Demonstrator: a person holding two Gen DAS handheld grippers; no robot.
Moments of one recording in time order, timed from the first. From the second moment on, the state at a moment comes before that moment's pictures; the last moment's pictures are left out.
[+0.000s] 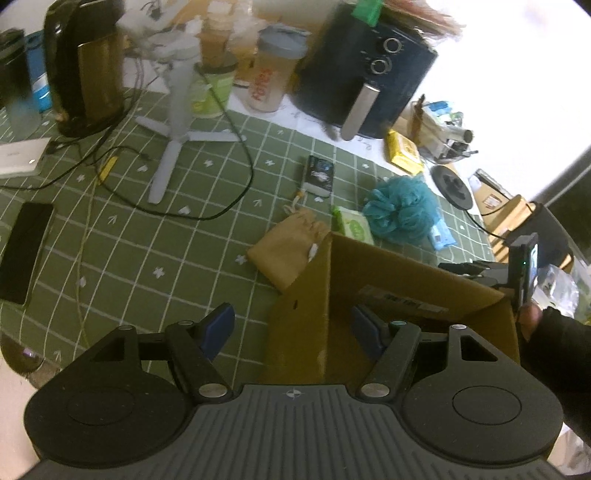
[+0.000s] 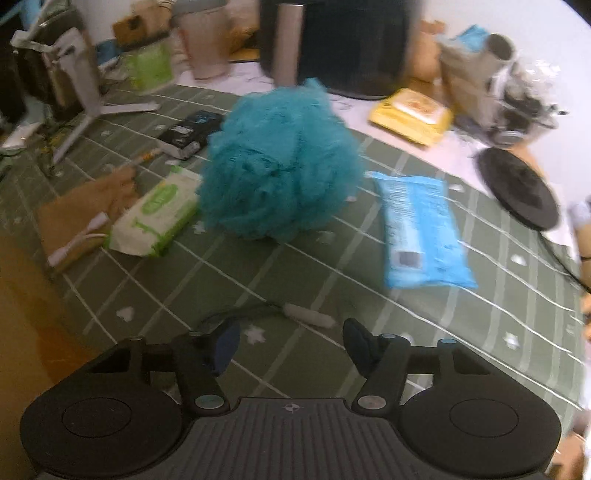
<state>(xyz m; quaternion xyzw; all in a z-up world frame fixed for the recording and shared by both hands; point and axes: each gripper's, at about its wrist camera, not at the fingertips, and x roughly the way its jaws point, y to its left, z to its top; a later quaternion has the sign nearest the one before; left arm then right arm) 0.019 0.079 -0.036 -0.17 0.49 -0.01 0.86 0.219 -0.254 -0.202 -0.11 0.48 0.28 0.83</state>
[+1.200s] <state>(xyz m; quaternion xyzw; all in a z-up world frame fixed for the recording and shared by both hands) 0.028 0.091 -0.033 -0.18 0.47 0.00 0.86 0.225 -0.277 -0.202 -0.06 0.54 0.22 0.81</state>
